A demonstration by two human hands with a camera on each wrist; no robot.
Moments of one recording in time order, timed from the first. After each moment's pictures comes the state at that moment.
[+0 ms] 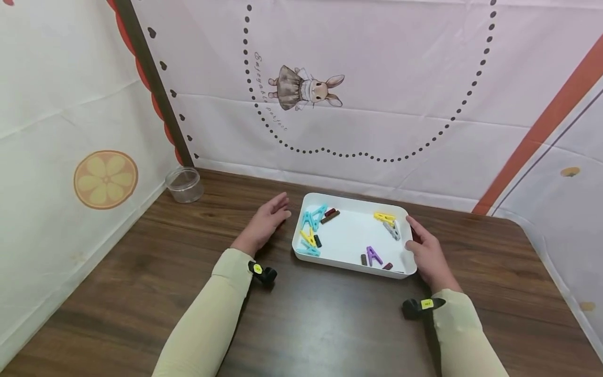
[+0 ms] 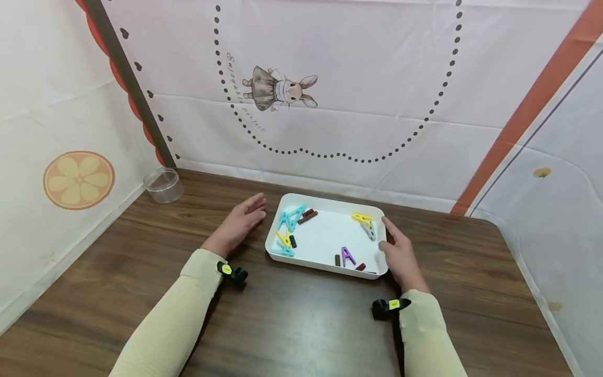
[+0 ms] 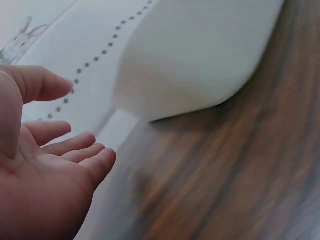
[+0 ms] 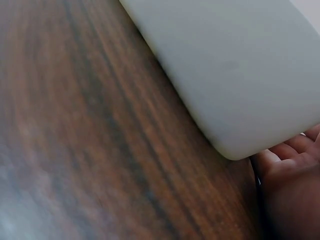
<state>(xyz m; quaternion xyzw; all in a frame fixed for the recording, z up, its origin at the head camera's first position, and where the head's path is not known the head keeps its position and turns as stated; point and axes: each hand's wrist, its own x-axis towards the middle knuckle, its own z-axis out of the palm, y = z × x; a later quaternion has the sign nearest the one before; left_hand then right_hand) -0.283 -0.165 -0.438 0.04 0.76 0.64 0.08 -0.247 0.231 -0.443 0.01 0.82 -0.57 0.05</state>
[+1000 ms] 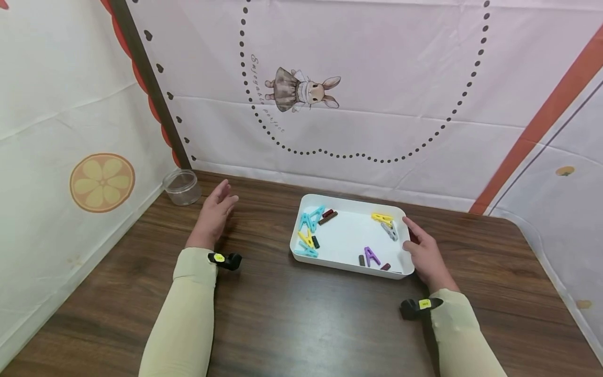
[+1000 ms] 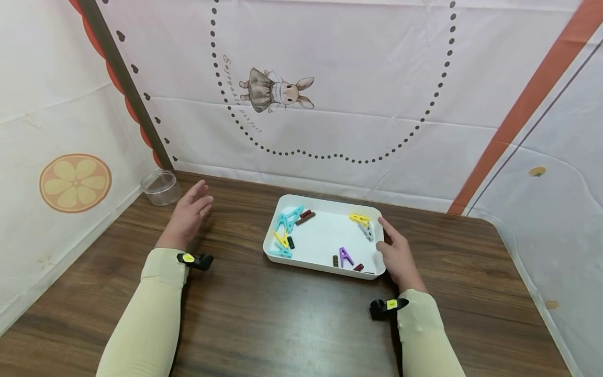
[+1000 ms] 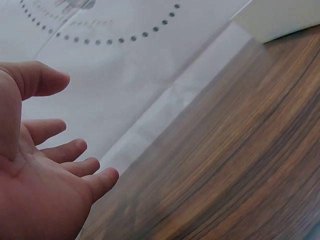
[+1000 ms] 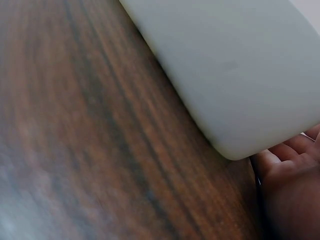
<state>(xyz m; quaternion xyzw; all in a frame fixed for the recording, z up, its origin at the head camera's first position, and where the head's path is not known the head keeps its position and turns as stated) -0.278 -0.260 -0.420 -0.02 0.72 0.69 -0.04 -0.247 0.232 -0.445 0.00 0.83 -0.56 0.04</state>
